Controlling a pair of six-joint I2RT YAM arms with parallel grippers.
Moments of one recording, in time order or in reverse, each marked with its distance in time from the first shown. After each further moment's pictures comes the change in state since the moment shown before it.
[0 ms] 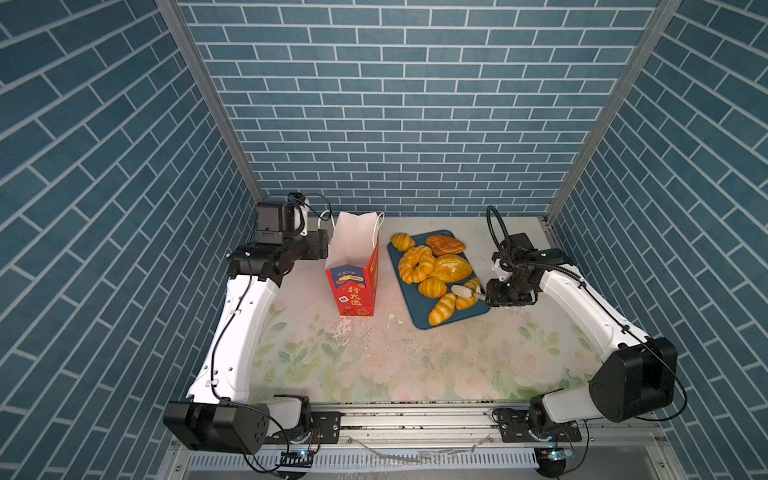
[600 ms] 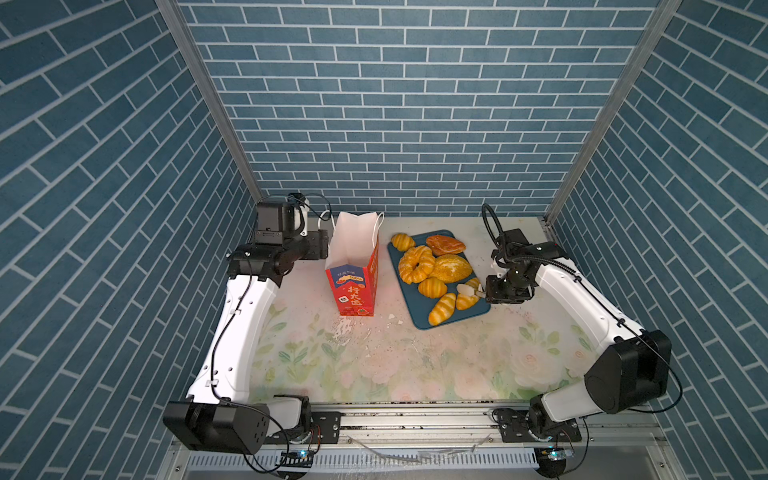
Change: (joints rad) left arm 0.000 0.000 0.000 -0.001 0.000 -0.001; right arm 0.032 0.043 0.086 -0.093 0.038 0.090
